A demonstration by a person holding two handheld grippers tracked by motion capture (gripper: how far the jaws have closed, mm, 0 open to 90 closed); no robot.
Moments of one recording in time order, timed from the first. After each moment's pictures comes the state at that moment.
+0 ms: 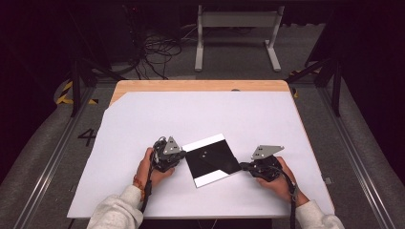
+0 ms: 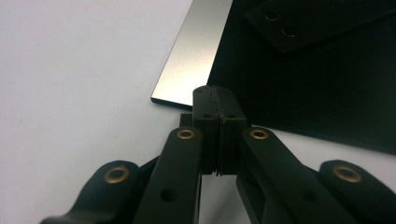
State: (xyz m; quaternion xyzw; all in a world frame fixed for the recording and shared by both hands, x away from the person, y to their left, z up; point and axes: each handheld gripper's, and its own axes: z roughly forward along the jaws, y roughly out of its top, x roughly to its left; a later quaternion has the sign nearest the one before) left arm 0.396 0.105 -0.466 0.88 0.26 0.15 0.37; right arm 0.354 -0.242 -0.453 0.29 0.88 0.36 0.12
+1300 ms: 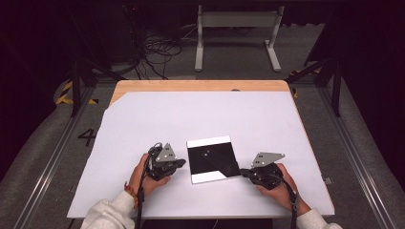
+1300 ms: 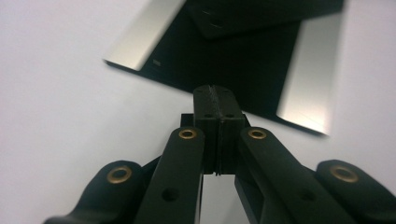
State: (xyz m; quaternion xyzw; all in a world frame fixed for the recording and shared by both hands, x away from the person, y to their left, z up) left arm 0.350 0.121 -0.449 0.89 0.21 0.10 0.38; right arm 0.334 -0.238 -0.453 0.29 0.88 0.36 0.13
